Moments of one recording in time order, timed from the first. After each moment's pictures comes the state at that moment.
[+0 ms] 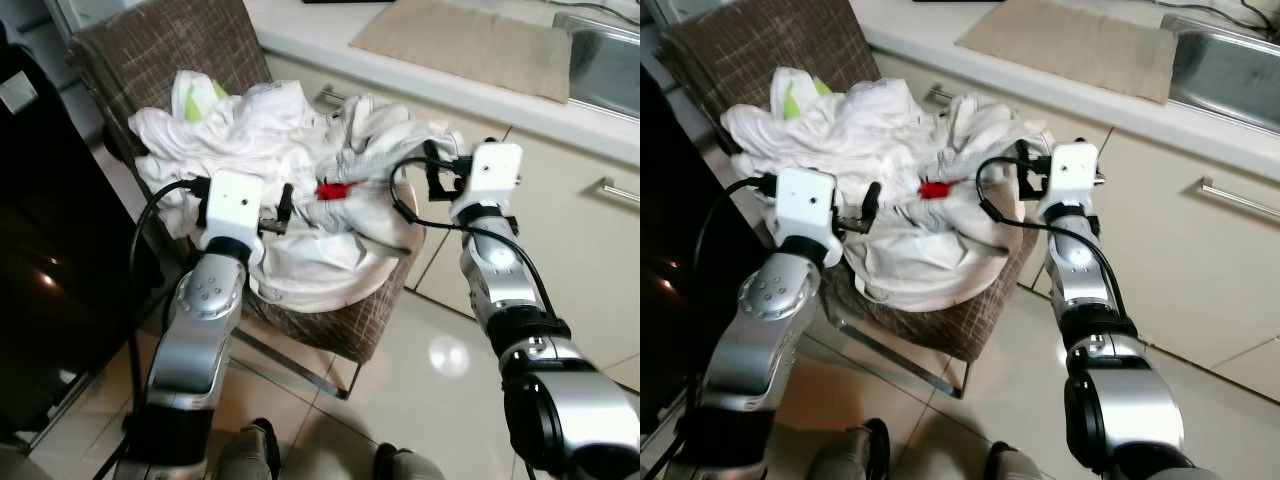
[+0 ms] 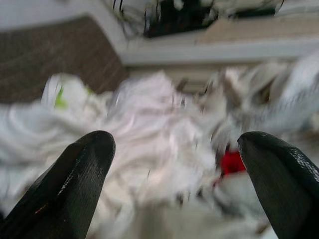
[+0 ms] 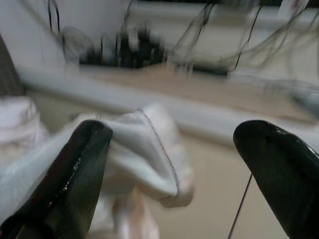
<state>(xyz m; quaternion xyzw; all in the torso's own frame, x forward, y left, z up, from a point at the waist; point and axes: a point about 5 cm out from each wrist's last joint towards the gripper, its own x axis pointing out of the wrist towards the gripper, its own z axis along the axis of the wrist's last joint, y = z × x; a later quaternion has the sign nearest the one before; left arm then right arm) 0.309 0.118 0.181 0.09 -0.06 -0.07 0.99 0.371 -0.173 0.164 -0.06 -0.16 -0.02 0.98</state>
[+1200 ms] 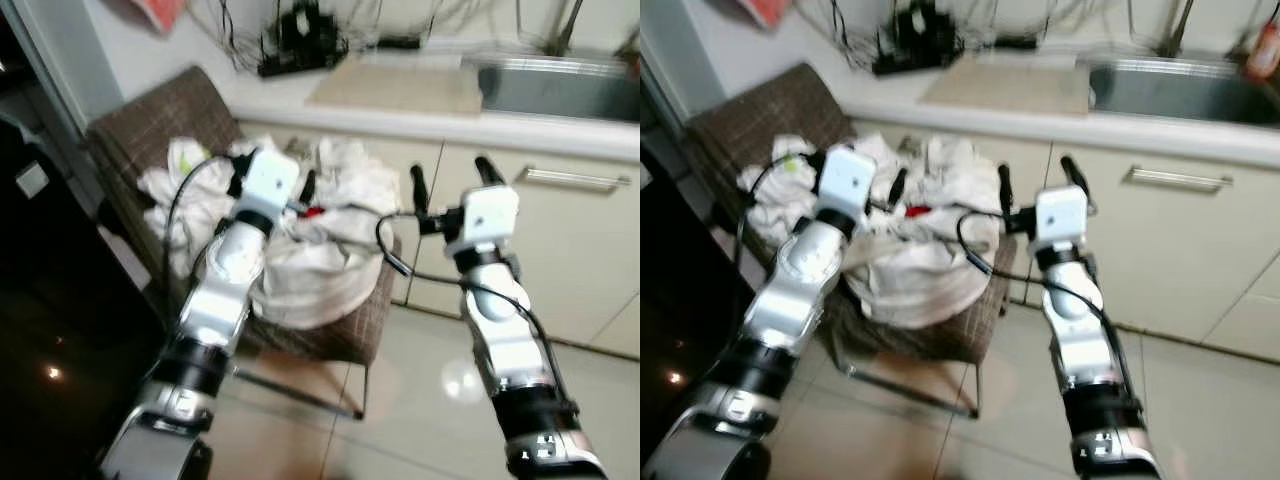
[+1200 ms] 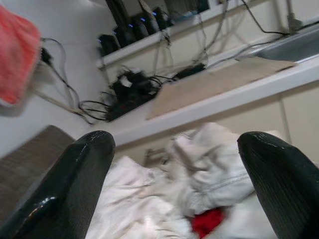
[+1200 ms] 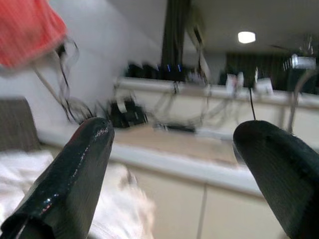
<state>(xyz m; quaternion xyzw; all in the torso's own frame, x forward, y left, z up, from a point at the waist) 0.349 0.098 0.173 0.15 -0.09 -0.12 0.98 0.319 -0.157 0.150 -0.10 -0.19 0.03 0.98</state>
